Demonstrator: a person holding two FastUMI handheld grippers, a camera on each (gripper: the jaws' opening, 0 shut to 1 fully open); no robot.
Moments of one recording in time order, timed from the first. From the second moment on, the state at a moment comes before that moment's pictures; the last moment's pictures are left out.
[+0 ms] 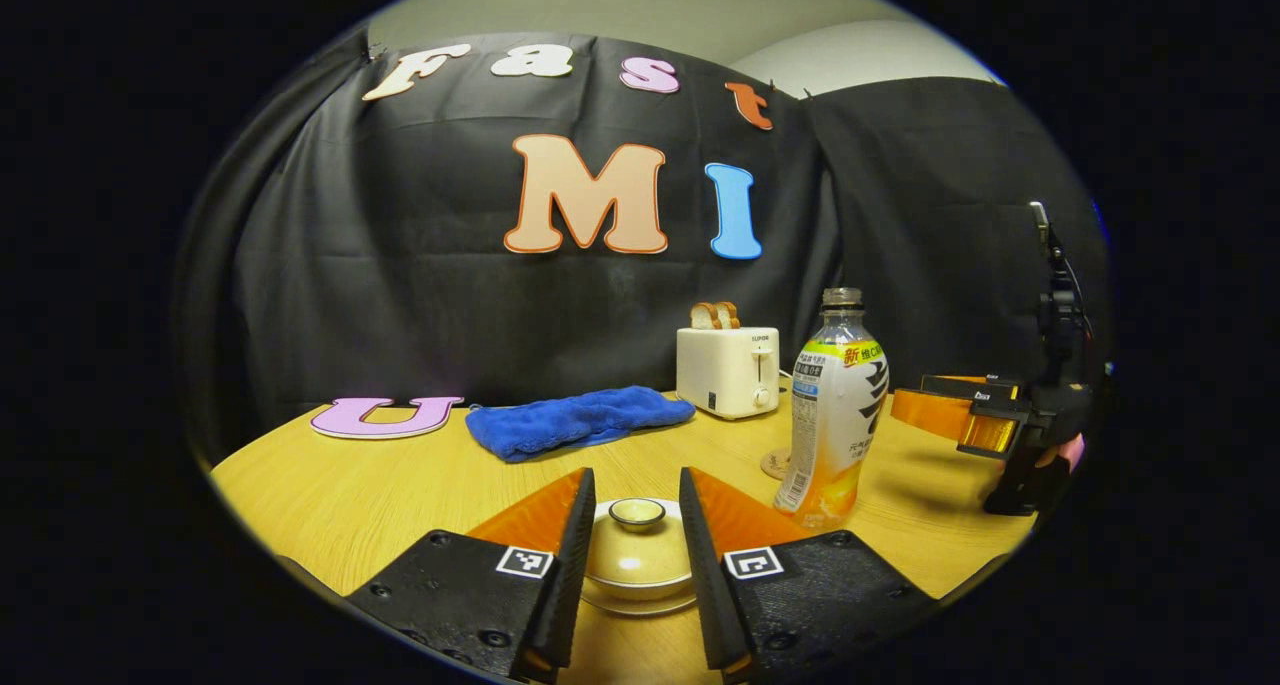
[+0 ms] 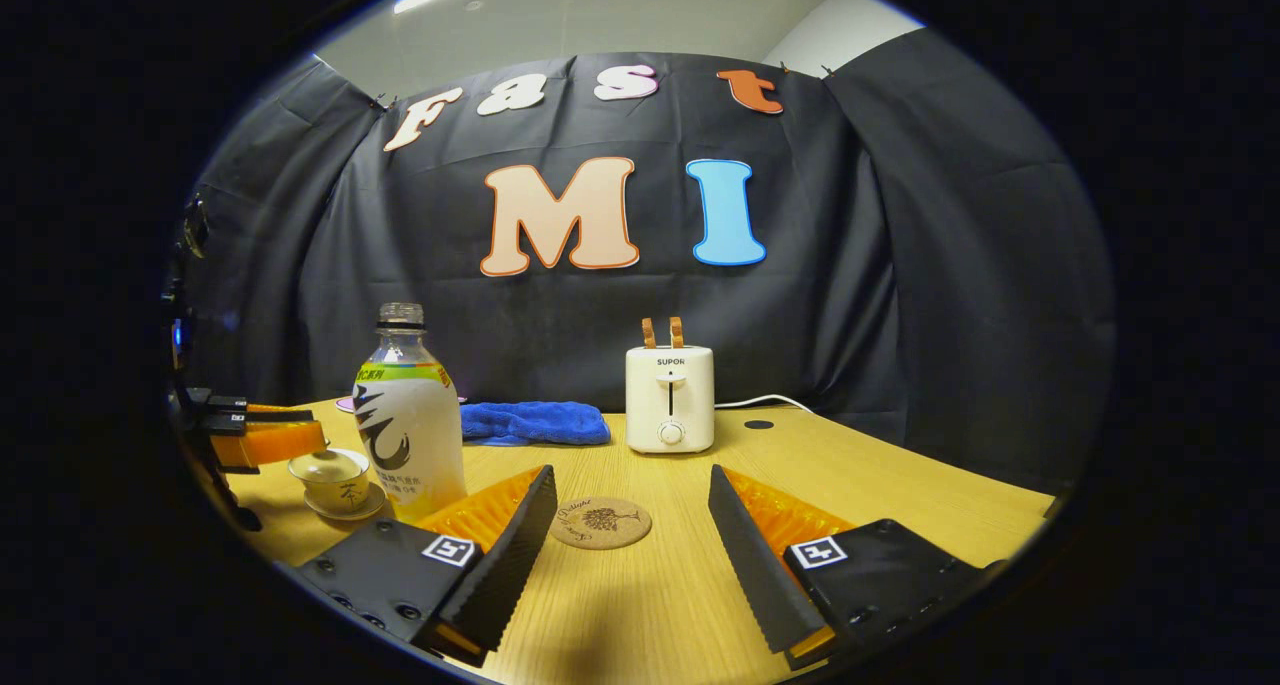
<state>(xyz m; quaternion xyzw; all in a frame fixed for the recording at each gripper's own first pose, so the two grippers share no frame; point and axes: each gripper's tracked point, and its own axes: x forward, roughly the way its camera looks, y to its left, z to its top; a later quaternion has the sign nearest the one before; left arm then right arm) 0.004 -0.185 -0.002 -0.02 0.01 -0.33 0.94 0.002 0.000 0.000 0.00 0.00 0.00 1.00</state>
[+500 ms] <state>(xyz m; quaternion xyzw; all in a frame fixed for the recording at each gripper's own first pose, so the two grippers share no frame) 0.014 -0.188 -0.016 0.00 0.06 -0.32 0.95 0.003 0.000 0.000 0.00 0.00 0.00 1.00</state>
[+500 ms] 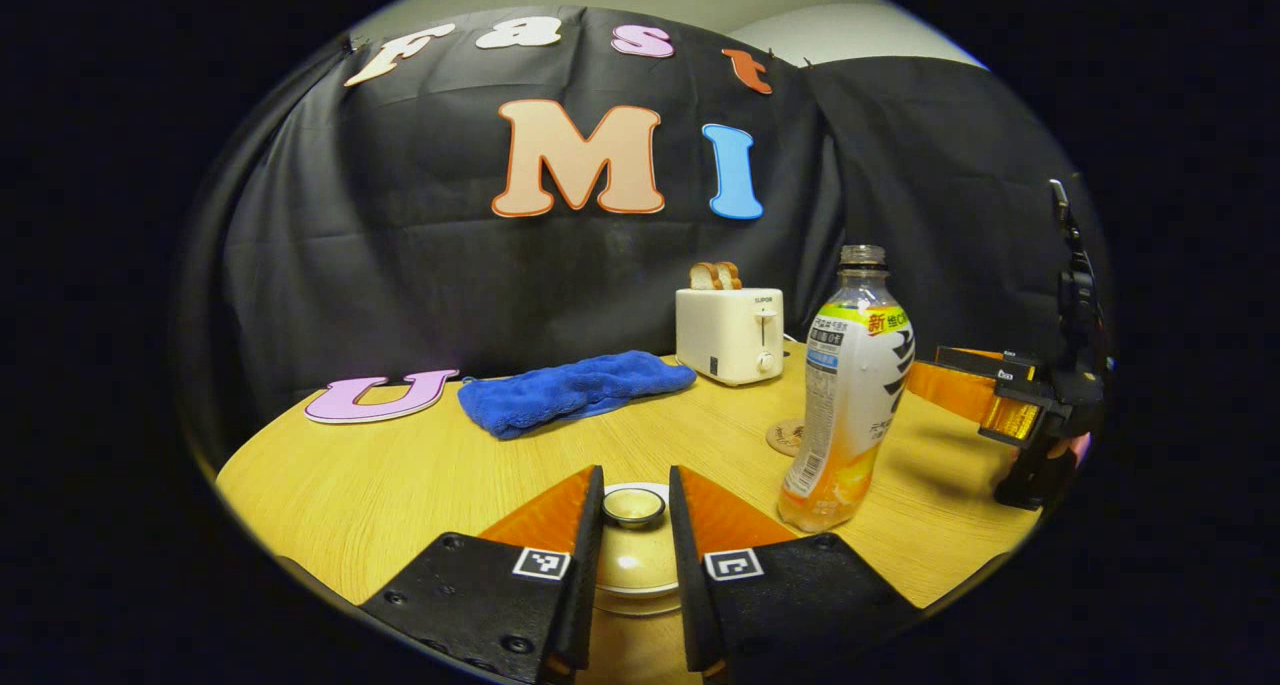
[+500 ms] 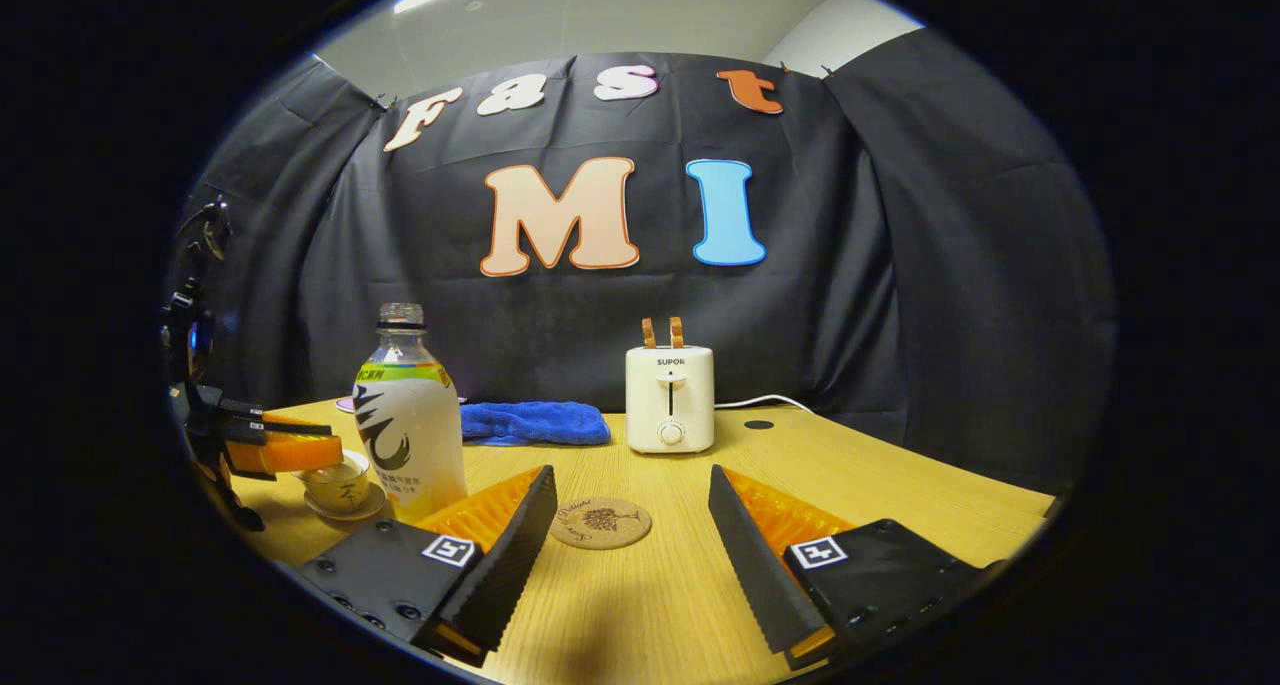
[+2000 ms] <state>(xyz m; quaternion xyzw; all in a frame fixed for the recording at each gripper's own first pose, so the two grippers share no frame) 0.020 -0.095 -0.001 -0.02 0.00 -0.14 0.99 -0.011 0.125 -0.007 0.01 0.02 0.23 0.97</state>
